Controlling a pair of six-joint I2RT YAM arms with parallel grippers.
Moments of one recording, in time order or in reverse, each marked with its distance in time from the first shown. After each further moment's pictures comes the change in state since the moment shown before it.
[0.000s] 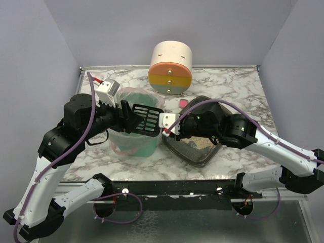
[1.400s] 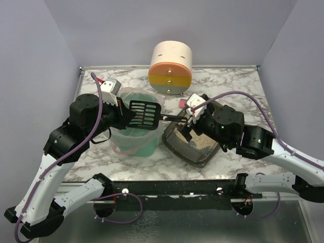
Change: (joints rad) left arm -0.004 -0.003 -0.066 0.047 -0.082 0.024; right arm 0.005 -0.219 -0.230 0.221 0.352 0.373
